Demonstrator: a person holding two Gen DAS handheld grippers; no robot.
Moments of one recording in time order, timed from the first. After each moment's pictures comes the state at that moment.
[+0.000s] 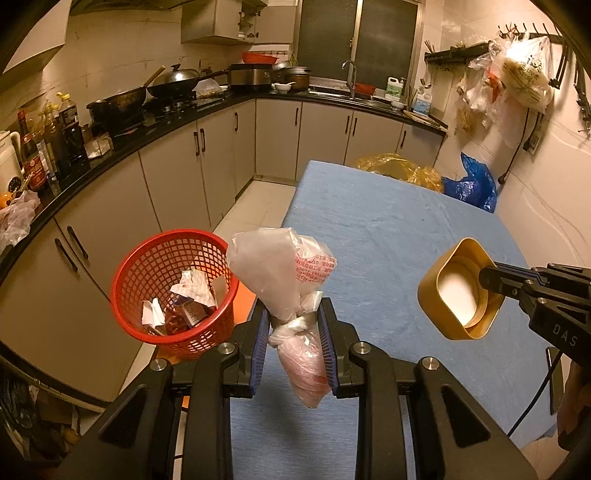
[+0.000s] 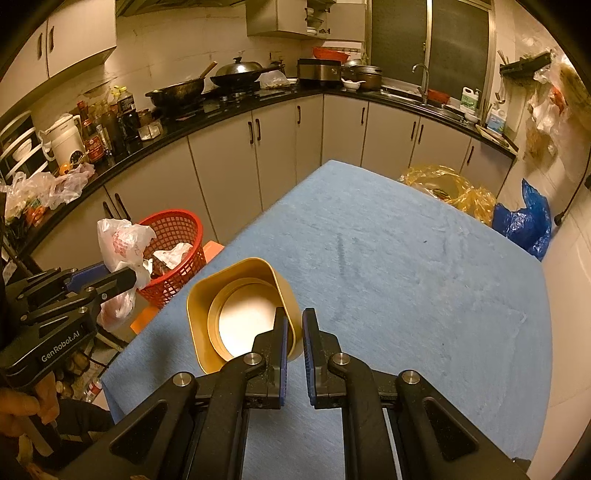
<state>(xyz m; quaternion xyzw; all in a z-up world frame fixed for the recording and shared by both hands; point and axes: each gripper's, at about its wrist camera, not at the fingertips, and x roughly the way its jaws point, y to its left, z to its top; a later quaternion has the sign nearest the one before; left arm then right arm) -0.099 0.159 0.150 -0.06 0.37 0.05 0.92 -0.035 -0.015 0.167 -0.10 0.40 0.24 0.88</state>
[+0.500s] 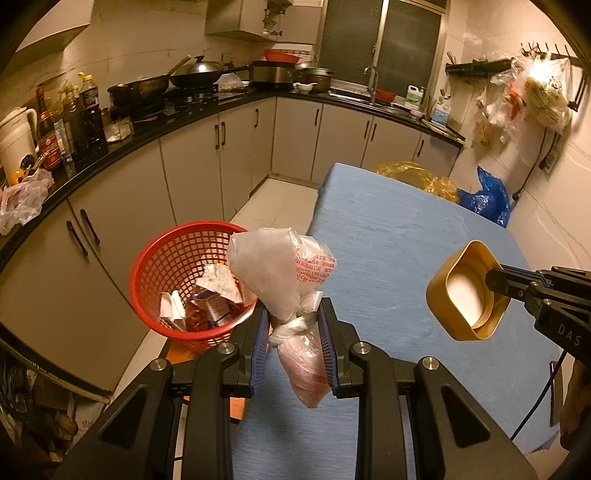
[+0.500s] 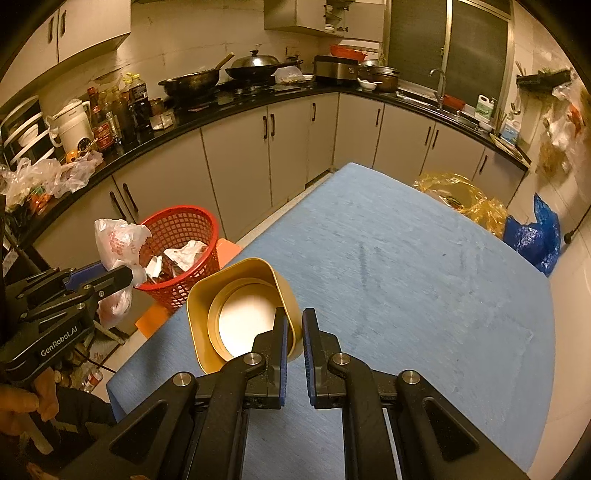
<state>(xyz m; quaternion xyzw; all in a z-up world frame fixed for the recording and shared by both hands) -0.105 0.199 0.143 -0.09 0.37 0.08 0.92 -0.025 0.019 0.166 -0.13 0.40 0.26 0.87</state>
